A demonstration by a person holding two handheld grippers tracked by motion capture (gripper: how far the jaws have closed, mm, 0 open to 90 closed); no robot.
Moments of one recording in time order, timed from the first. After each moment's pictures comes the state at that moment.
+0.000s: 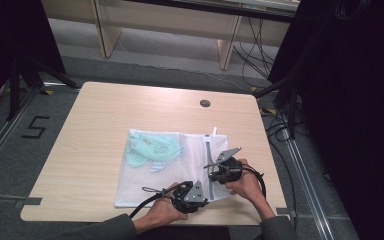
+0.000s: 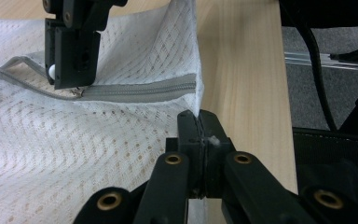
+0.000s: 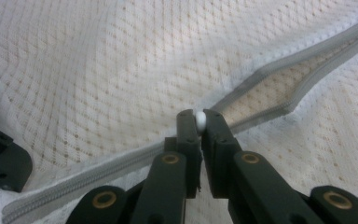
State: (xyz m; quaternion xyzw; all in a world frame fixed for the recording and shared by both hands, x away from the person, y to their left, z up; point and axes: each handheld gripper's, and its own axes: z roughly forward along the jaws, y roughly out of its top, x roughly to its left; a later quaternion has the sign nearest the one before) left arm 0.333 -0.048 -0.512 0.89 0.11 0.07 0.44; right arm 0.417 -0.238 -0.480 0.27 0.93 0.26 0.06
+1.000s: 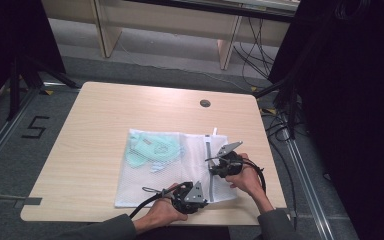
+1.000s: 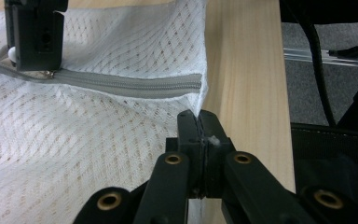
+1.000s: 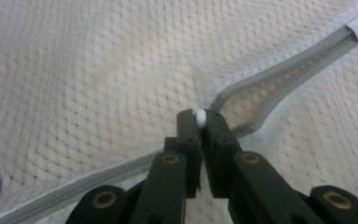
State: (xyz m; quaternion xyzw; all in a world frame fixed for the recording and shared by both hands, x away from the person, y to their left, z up) left arm 0.333 -0.048 -0.514 0.89 0.10 0.07 0.44; right arm 0.436 -0.241 -0.480 0.27 0.92 0.28 0.07
